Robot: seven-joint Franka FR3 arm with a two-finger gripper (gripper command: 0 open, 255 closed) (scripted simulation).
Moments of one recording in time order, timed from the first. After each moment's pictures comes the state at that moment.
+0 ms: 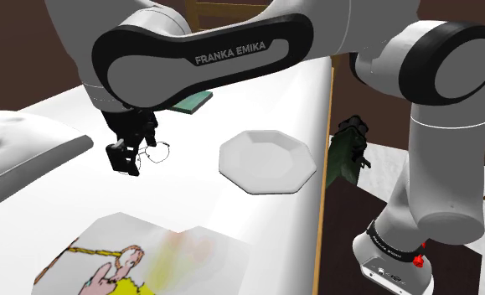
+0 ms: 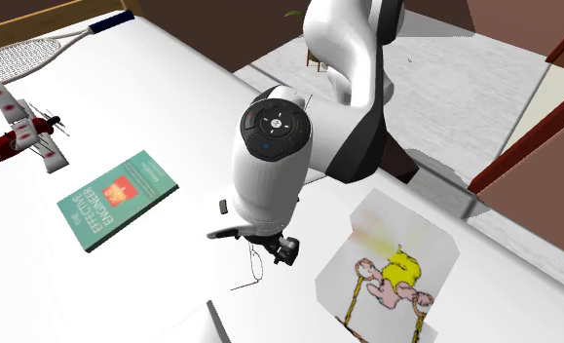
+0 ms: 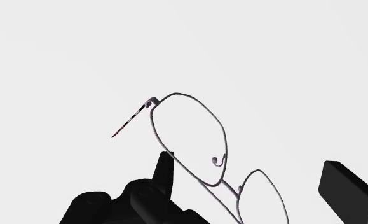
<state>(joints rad) 0.35 0.37 0.50 -1.39 -0.29 1.79 0.19</state>
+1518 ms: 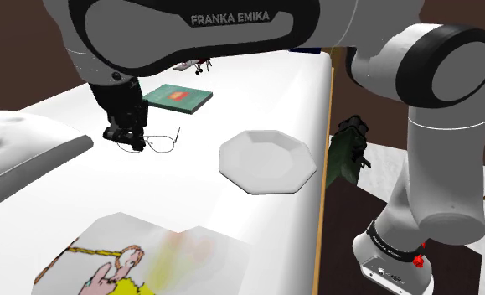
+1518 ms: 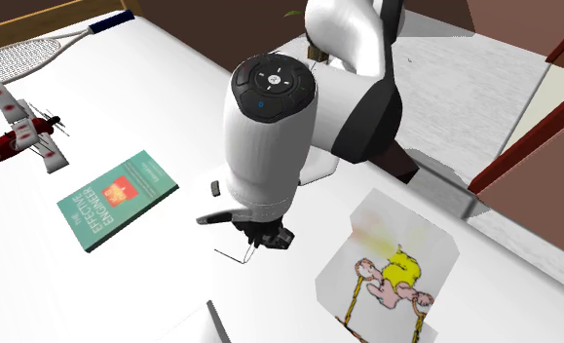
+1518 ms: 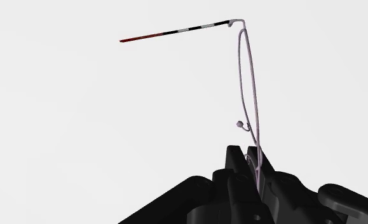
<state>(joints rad) 0.37 0.39 0.50 -1.24 -0.29 1.66 0.17</state>
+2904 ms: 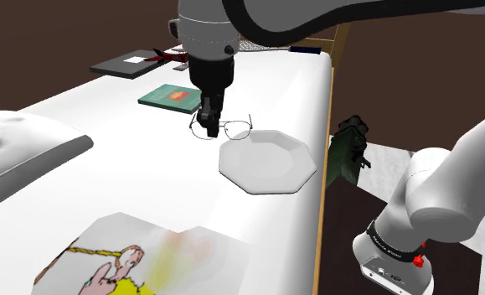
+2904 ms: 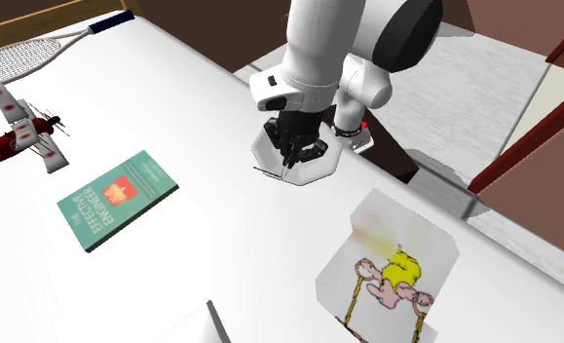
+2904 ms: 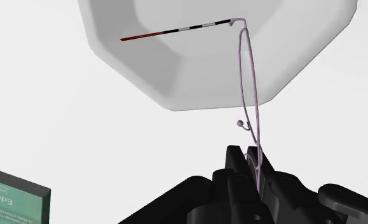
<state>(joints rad) 0.21 -0.24 0.44 -1.87 0.01 1.74 -0.03</state>
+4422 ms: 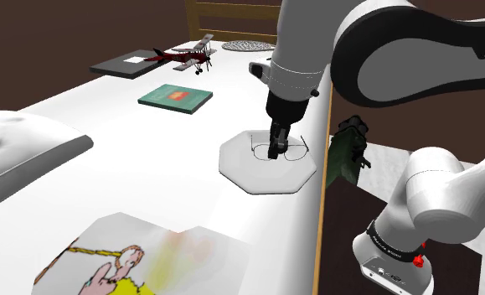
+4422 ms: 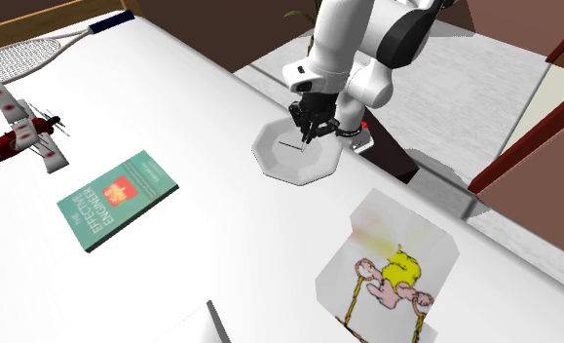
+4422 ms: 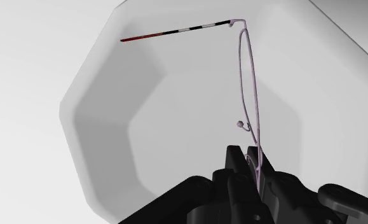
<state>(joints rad) 0.27 -0.69 0.31 -2.41 0.12 1.84 -0.18</state>
